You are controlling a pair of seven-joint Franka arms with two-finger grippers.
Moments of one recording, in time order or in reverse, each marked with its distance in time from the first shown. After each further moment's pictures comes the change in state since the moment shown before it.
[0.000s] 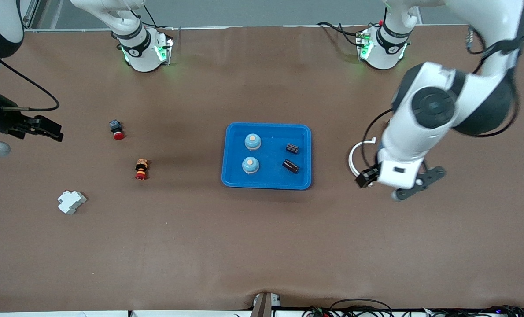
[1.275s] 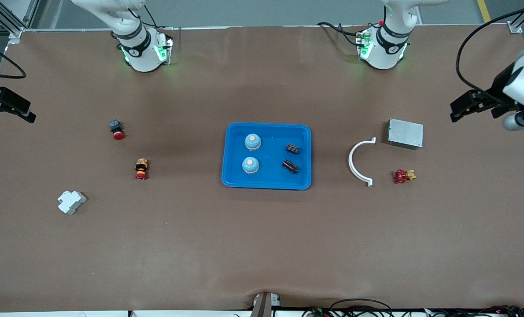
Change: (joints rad) left arm 0.009 -0.359 0.323 -0.078 -0.250 -0.291 0.717; right arm -0.067 -0.099 -0.007 0.001 0.068 -0.009 -0.108
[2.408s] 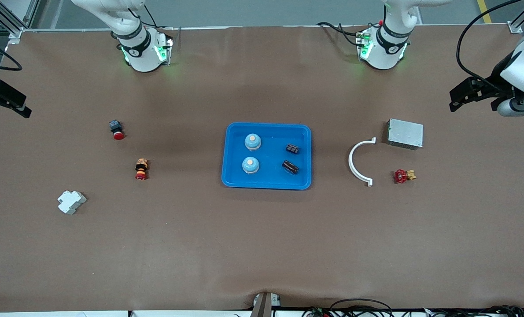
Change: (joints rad) left arm -0.032 -0.058 0.017 -0.055 -0.005 0.006 0.059; right arm 0.005 -0.007 0.013 0.047 -0.033 -0.065 0.000
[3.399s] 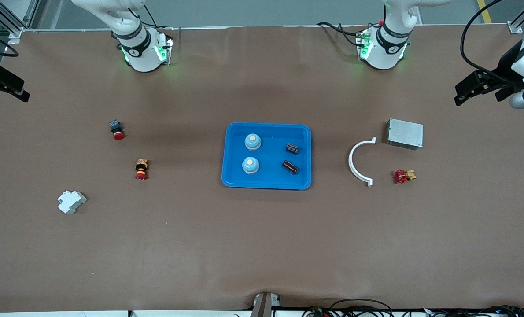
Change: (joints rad) left arm 0.001 -0.023 0.009 0.002 0.000 -0.028 -0.084; right arm 0.003 -0.002 0.004 0.048 -0.008 -0.117 0.024
